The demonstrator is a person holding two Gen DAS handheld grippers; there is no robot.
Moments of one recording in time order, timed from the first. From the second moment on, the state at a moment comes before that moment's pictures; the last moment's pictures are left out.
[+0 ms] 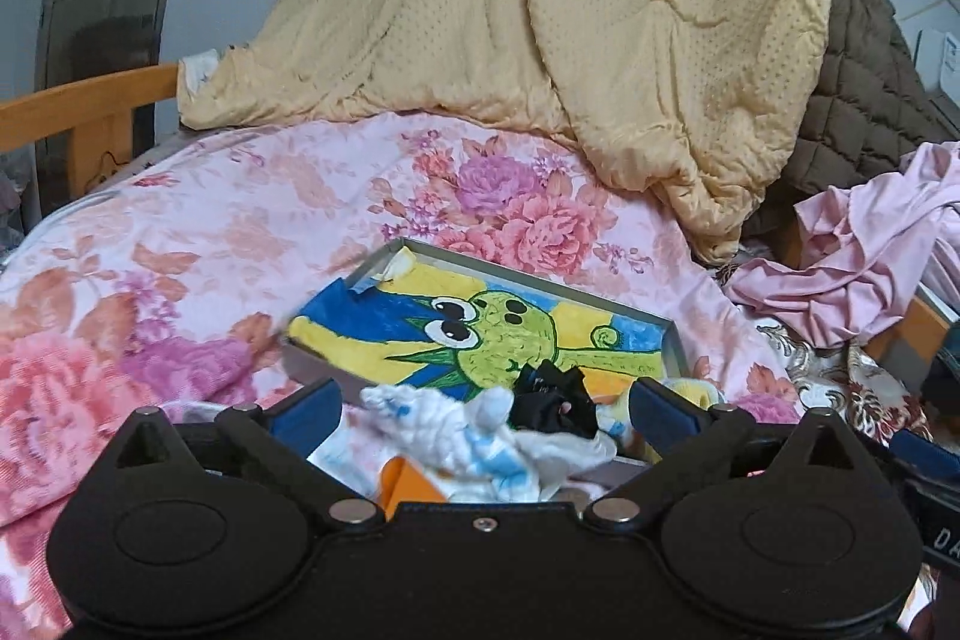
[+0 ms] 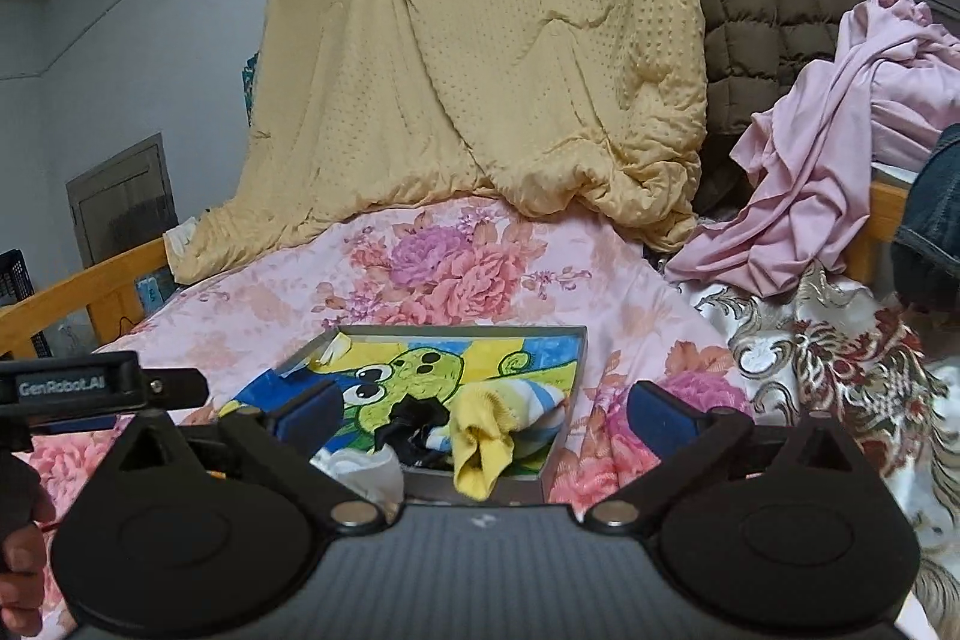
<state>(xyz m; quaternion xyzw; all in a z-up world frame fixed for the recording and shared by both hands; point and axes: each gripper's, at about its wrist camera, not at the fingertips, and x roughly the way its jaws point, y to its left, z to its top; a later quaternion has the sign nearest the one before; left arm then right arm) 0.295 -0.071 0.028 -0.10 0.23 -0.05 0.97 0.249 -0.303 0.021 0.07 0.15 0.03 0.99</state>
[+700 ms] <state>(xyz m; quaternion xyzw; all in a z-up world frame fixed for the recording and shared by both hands) 0.162 -0.027 -0.005 -0.07 0.23 -0.07 0.97 0.131 -0.282 -0.001 0.09 0.16 -0.04 0.98</state>
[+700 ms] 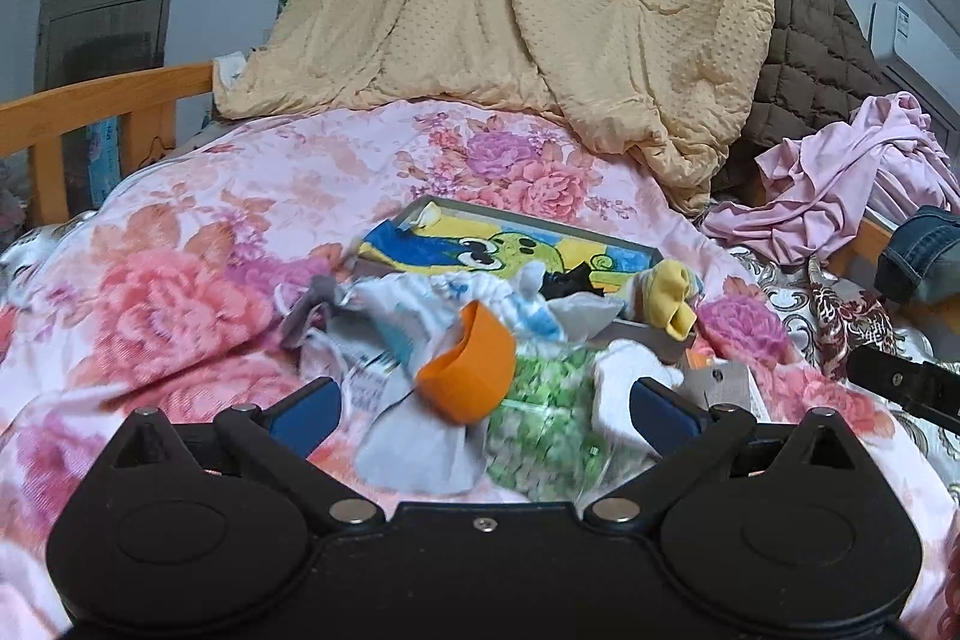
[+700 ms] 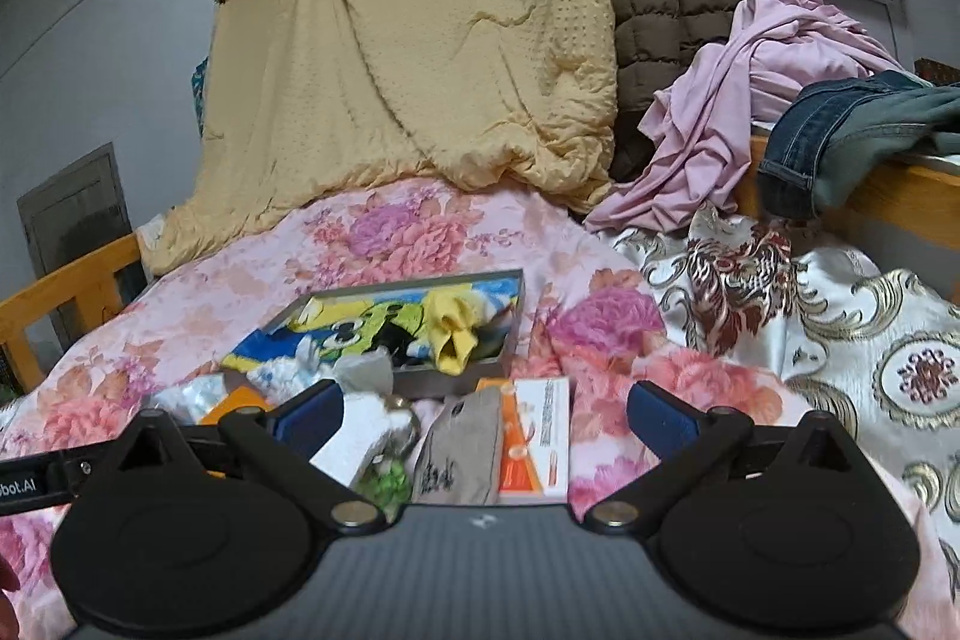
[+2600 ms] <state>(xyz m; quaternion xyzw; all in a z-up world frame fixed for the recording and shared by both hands) 0.127 -0.007 -0.046 -0.03 0.25 -0.05 0.97 0.129 -0.231 -0.036 0.03 0.30 -0.01 0.95</state>
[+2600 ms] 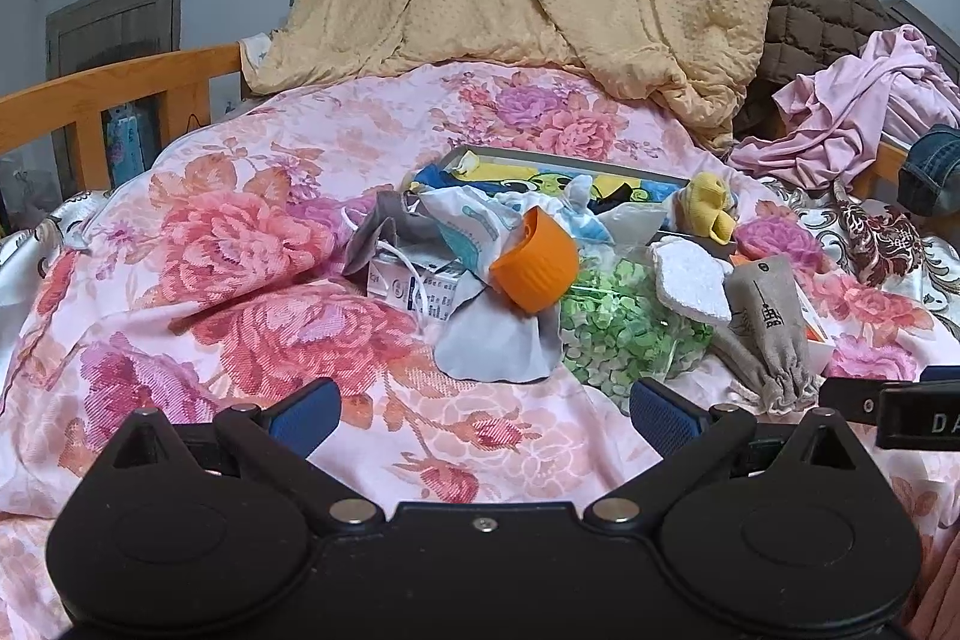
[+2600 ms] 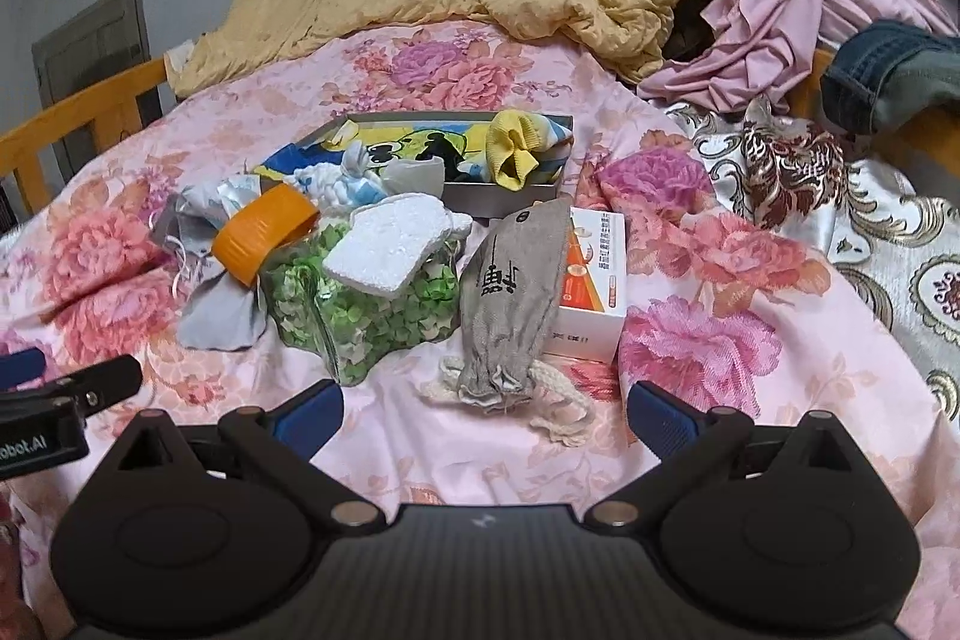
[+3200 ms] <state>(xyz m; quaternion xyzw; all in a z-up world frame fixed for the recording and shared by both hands) 0.177 -0.040 -0.032 0.01 0.25 -0.09 0.96 0.170 -0.283 -0.032 0.16 0.34 0.00 0.93</state>
